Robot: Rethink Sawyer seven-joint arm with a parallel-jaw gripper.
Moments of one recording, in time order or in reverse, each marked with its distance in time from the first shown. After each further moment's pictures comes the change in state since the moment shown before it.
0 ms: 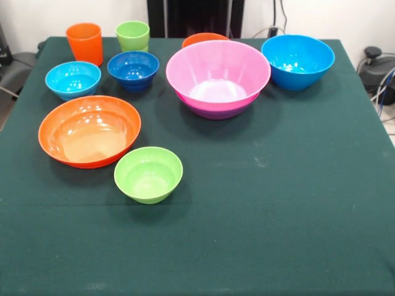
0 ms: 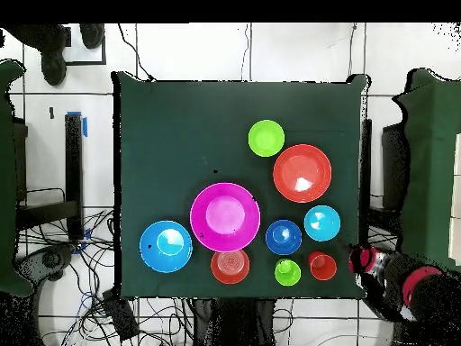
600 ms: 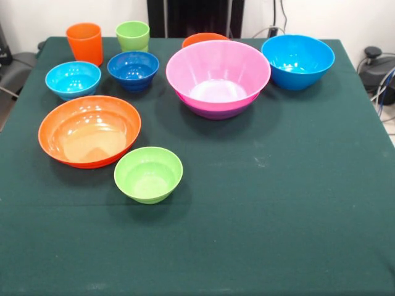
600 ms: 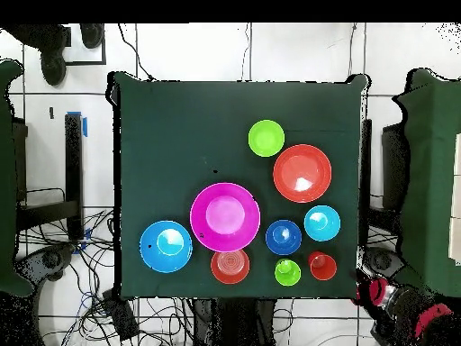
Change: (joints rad) arm -0.234 -0.060 0.267 0.112 0.038 0.001 0.000
